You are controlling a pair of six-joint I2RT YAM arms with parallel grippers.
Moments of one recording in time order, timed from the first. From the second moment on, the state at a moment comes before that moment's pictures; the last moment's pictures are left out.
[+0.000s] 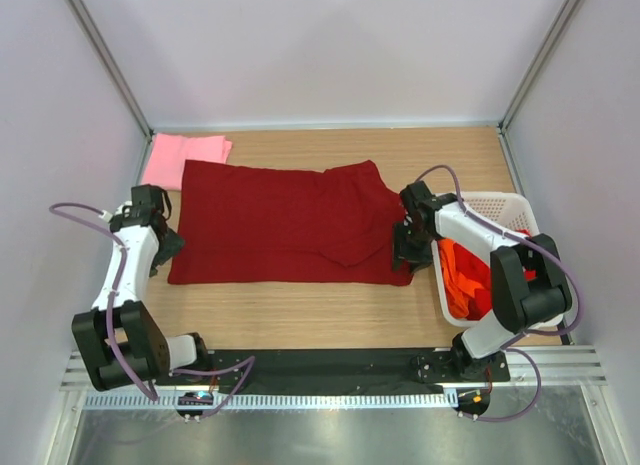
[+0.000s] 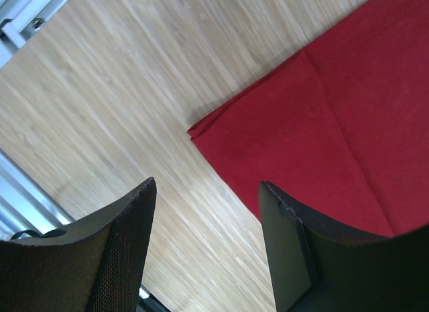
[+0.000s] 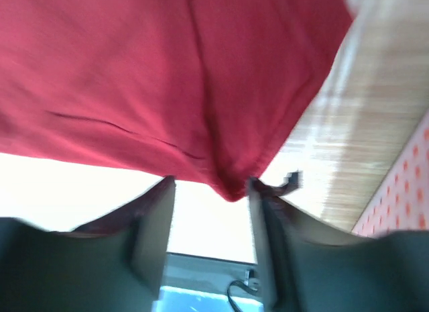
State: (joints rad) left arm 0.22 1.26 0.95 -0.90 -0.38 -0.66; right arm 0.33 1.57 0.97 -0.81 -0.10 0.41
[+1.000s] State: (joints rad) left arm 0.22 1.40 0.97 -0.78 -0.29 -0.60; right arm 0.36 1.85 1.38 -0.77 0.00 0.46
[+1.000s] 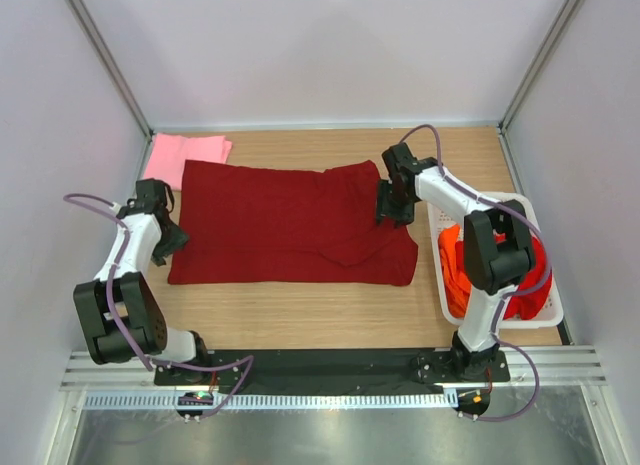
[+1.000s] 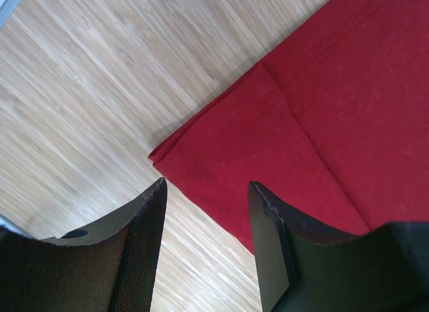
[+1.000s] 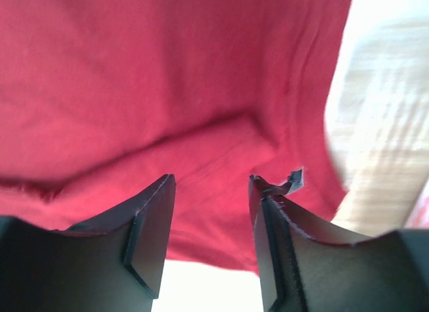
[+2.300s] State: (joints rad) left arm 0.22 1.56 1.07 -0.78 -0.28 -0.60; right arm 0.32 2.00 1.50 -0.85 -0.05 0.35
